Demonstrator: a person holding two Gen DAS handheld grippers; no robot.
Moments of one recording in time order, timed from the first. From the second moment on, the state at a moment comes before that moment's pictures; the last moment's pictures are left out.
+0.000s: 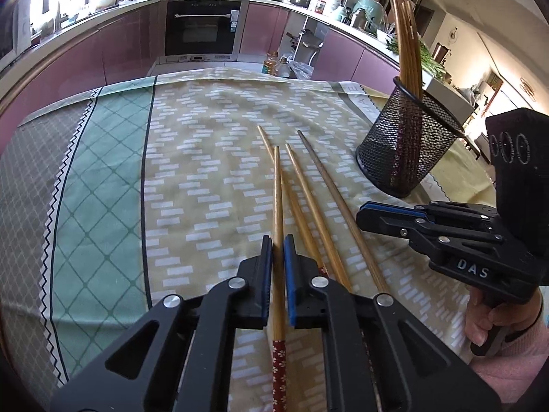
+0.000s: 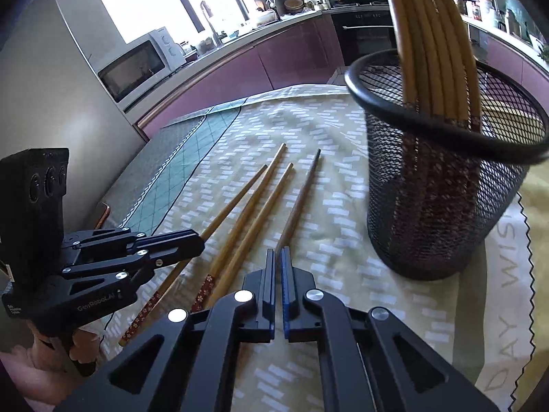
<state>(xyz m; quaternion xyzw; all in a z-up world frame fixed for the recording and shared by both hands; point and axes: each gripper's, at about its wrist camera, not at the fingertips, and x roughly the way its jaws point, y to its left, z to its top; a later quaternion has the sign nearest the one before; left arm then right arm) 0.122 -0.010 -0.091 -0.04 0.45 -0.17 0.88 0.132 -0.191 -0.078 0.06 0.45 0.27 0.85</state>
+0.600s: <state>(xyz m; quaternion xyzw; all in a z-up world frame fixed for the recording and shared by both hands) 0.123 -0.015 -0.094 -0.03 0.45 -0.18 0.87 0.138 -0.171 -0.081 0.03 0.44 0.25 0.86</state>
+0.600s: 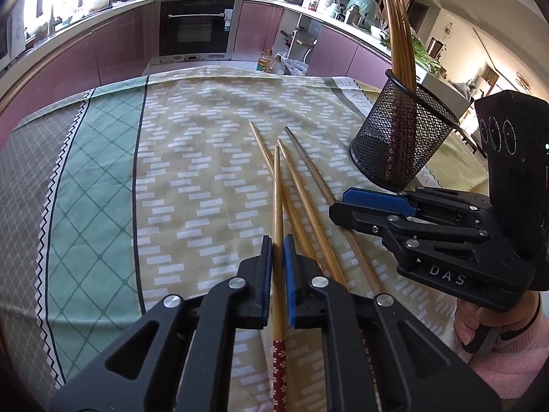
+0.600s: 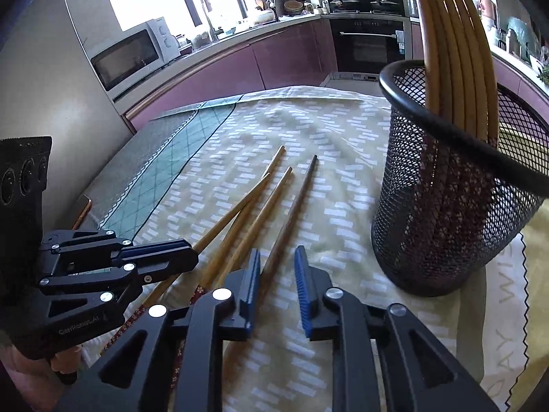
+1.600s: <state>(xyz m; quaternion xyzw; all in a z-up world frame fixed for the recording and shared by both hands) 0.126 -0.022 -0.096 -0.02 0.45 -0.19 0.87 0.124 -0.175 -0.071 0.03 0.43 0.29 0.86</state>
